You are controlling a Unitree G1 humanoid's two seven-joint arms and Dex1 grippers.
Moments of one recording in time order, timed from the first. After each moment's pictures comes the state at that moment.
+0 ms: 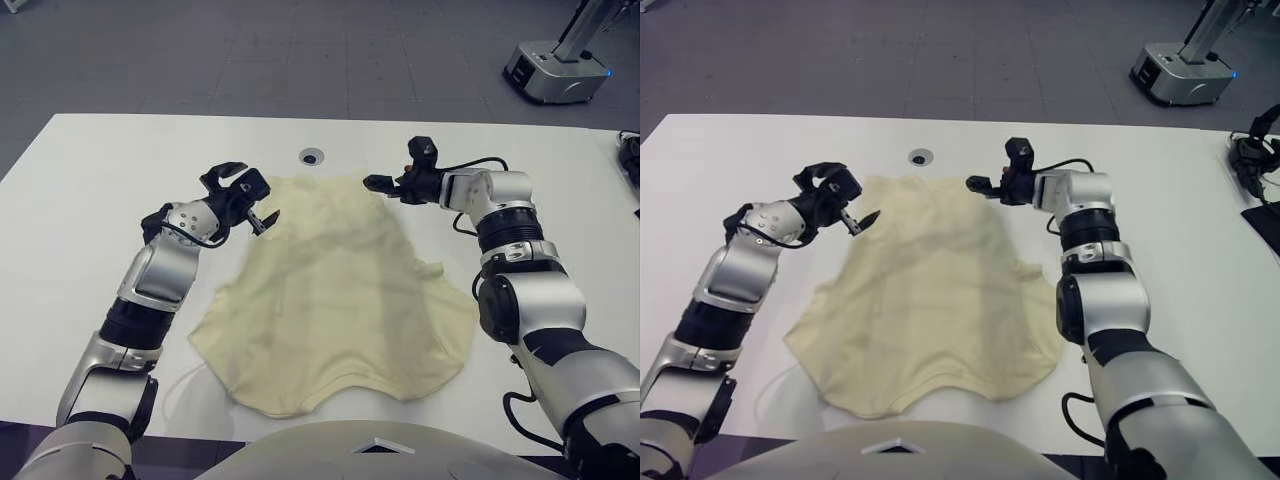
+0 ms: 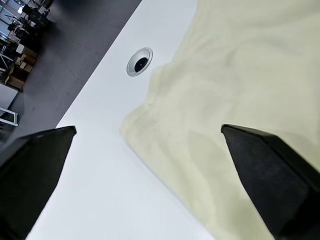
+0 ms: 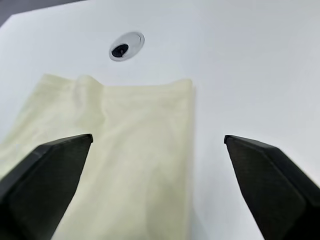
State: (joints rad) left arm -0.42 0.57 -0.26 -0.10 0.20 0.51 -0.59; right arm -0.98 -0.28 -0.06 0.95 0.20 0.74 0.57
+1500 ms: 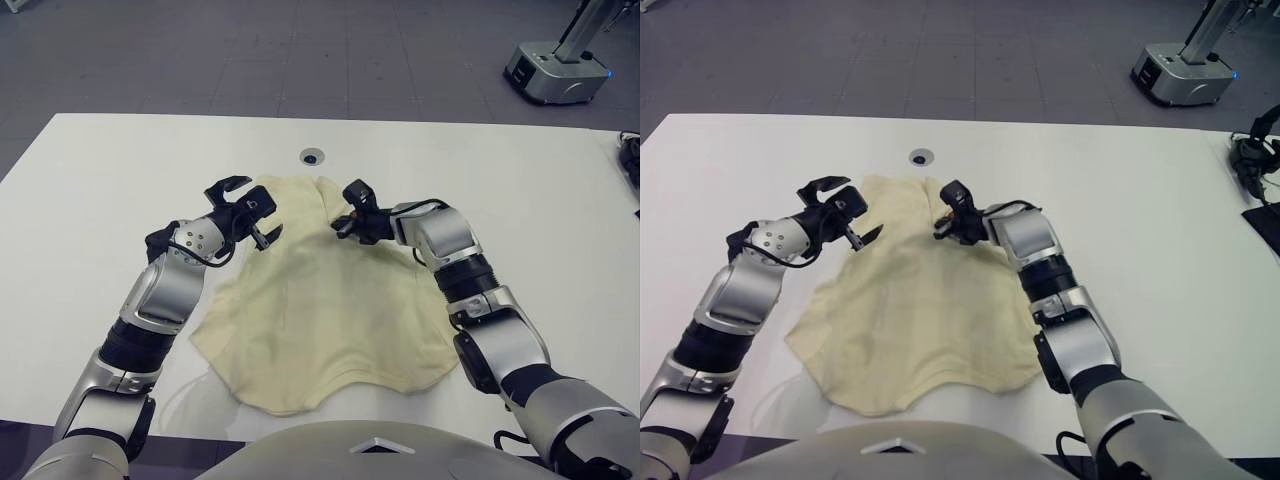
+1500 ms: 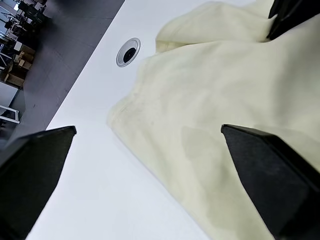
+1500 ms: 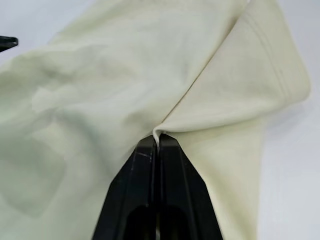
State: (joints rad) left arm -0.33 0.58 -0.28 -0.23 0.25 0.59 -0.59; right arm -0.69 -0.16 0.27 0.36 0.08 0.86 0.66
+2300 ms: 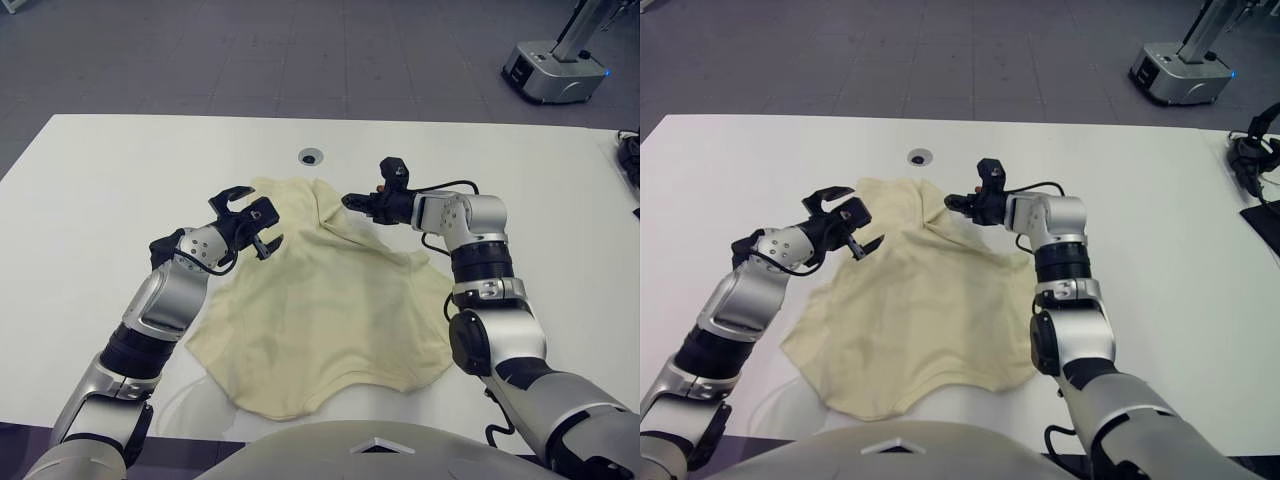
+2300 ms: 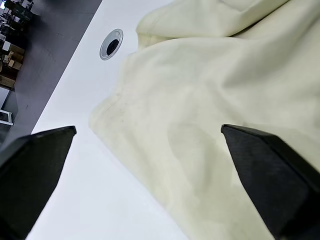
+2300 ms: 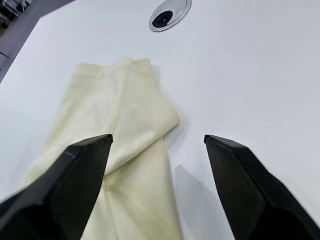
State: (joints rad) left arm -0.30 0.59 -0.32 -0.24 0.28 0.59 -0.60; right arm -0.85 -0.08 -0.23 0.64 0.31 1.00 0.40
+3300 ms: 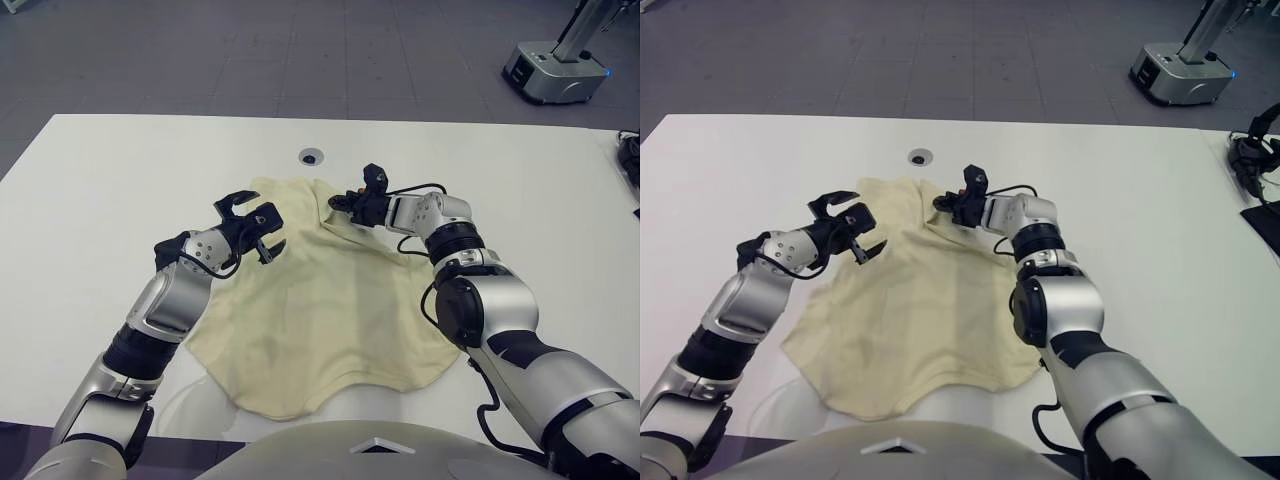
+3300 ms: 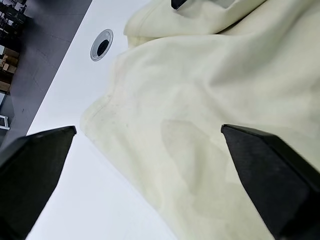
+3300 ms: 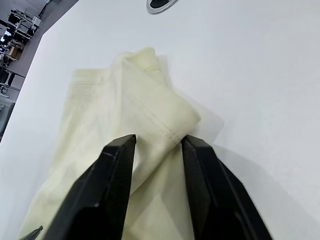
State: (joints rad) left arm -0.30 0.58 -0.33 -0.23 0.29 0.57 -0.61; right arm -0.98 -0.05 -0.25 1.05 0.33 0.73 0.39
